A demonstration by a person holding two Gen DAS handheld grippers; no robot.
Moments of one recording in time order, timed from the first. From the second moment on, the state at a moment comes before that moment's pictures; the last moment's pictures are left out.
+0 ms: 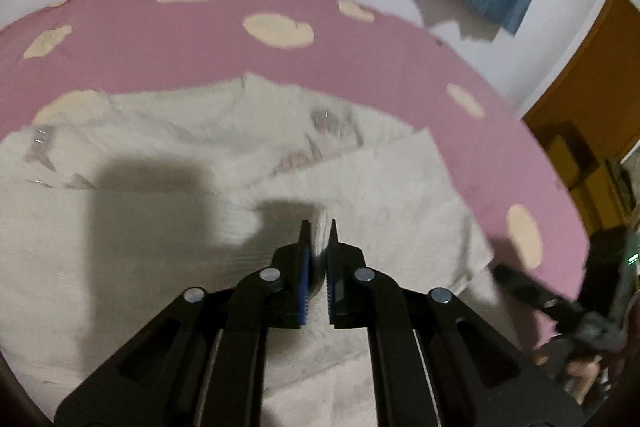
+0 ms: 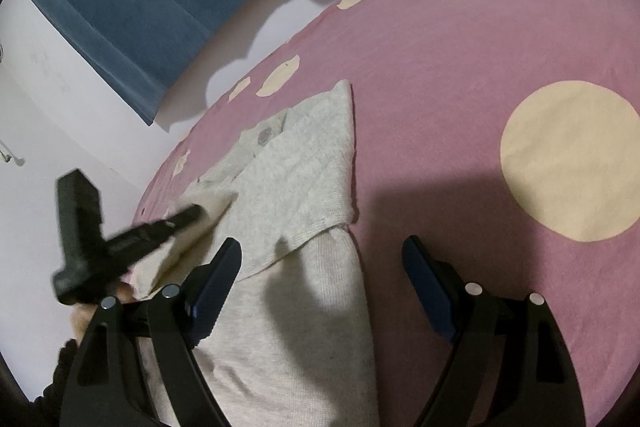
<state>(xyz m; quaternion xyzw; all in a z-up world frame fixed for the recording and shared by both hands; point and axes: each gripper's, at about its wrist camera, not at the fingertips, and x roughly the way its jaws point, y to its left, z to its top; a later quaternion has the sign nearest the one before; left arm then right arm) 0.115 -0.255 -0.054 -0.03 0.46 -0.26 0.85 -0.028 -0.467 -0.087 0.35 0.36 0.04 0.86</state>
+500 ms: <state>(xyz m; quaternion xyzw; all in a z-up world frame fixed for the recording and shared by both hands) 0.061 -0.144 -0.007 -0.03 0.43 -0.25 0.87 -0.029 -0.458 -0.047 0.35 0.34 0.07 0.87</state>
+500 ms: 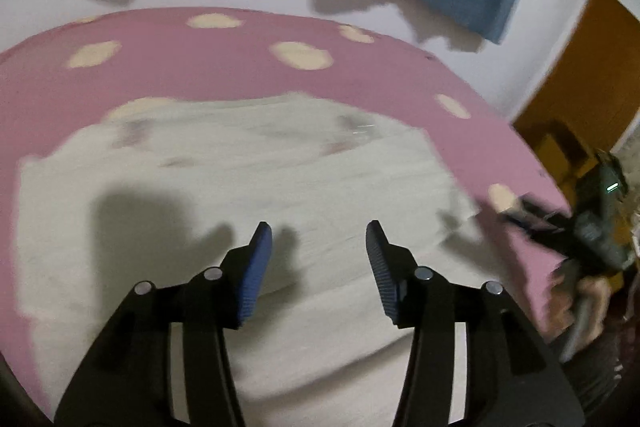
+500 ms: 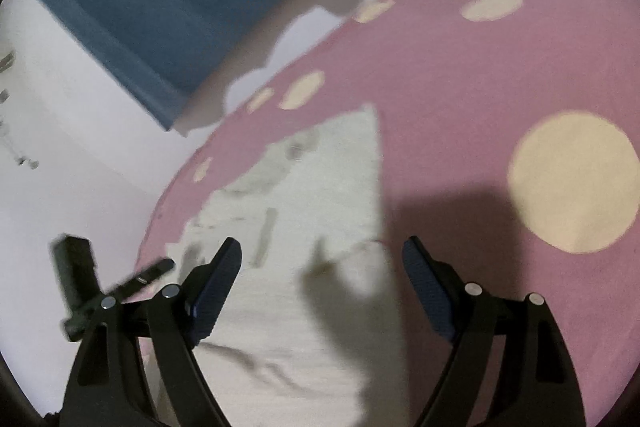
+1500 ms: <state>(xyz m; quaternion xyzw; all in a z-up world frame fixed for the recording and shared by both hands) 0.058 0.033 -0.056 -0.09 0.46 -0.07 0.88 0.069 -0.368 -0.056 0.27 0.44 0.08 0.85</state>
